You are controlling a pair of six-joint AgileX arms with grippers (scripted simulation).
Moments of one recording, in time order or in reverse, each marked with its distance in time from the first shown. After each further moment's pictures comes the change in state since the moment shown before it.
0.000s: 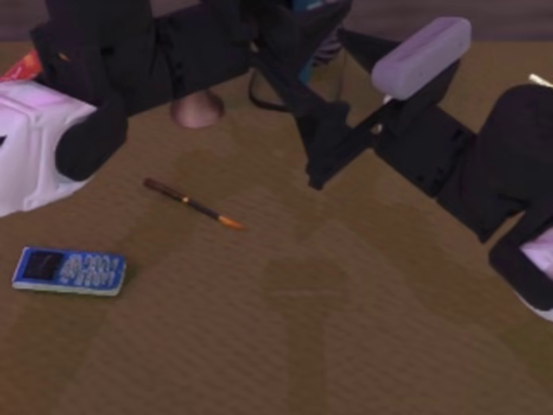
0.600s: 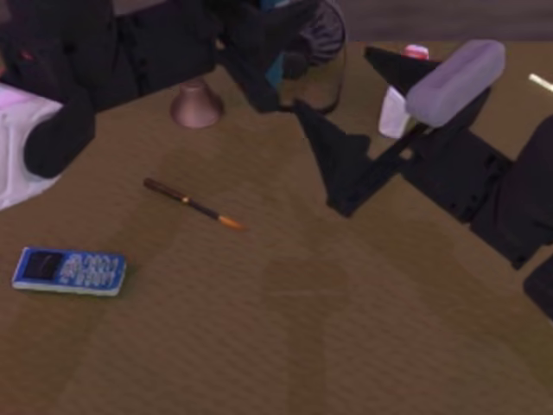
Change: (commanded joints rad) left arm 0.070 -0.039 -0.028 -0.006 0.060 0.005; right arm -0.018 -0.103 -0.121 0.005 -0.016 -0.002
